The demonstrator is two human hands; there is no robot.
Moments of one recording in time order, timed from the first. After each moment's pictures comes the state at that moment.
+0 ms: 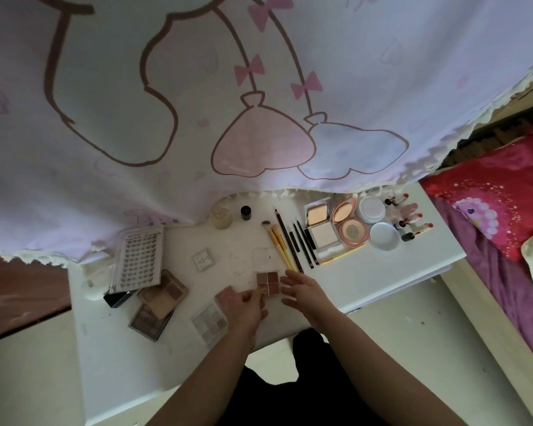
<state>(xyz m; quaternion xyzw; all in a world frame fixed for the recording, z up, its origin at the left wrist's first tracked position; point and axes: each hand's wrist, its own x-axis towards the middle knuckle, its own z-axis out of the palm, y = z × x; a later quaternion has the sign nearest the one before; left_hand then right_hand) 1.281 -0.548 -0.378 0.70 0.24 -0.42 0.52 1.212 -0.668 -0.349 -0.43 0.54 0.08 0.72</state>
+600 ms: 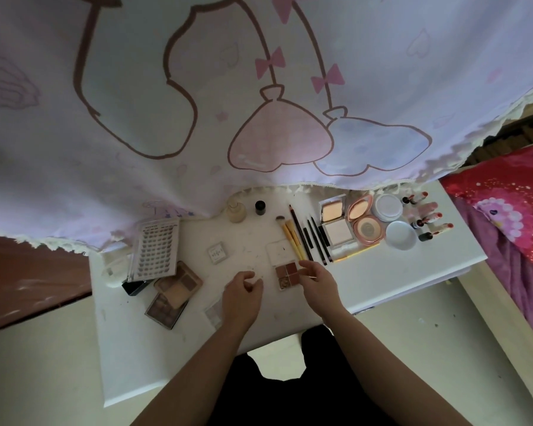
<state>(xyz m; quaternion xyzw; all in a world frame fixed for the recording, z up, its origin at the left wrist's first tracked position) 1.311 -0.519 -0.364 0.87 -0.03 -0.33 0.36 1.212 -0.664 -0.354 -0.64 0.51 0.04 0.57</state>
